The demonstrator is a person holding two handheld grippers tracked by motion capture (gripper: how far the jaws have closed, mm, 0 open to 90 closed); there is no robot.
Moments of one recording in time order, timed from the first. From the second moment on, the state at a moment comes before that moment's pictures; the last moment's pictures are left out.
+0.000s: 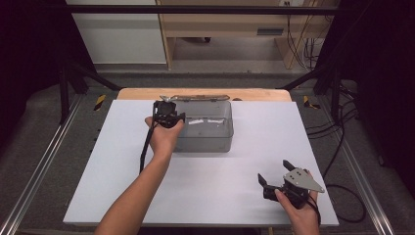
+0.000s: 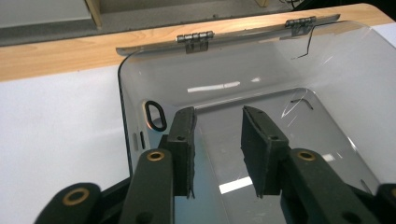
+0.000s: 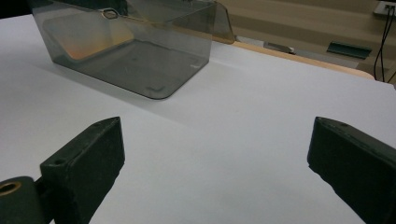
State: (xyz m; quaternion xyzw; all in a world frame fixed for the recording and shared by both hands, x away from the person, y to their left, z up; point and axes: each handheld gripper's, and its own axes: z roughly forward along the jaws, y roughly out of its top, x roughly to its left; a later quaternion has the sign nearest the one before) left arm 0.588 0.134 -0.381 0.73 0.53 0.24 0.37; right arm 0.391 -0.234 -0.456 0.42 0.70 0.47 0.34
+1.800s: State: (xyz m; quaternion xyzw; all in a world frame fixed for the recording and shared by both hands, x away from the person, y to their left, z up) left arm 0.468 0.273 -0.373 0.64 0.44 0.33 0.54; right arm 0.390 -0.238 -0.456 0.41 0.69 0.48 0.34
